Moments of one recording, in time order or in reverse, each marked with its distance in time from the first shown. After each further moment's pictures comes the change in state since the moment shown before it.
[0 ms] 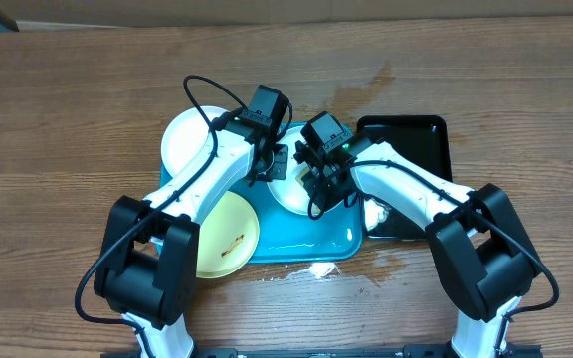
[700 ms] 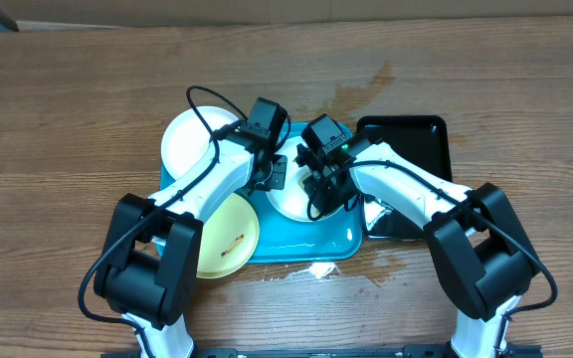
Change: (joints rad) left arm 0.000 0.000 -0.110 0.112 0.003 0.020; right arm 0.000 0.006 -0.002 -0.038 -0.030 0.027
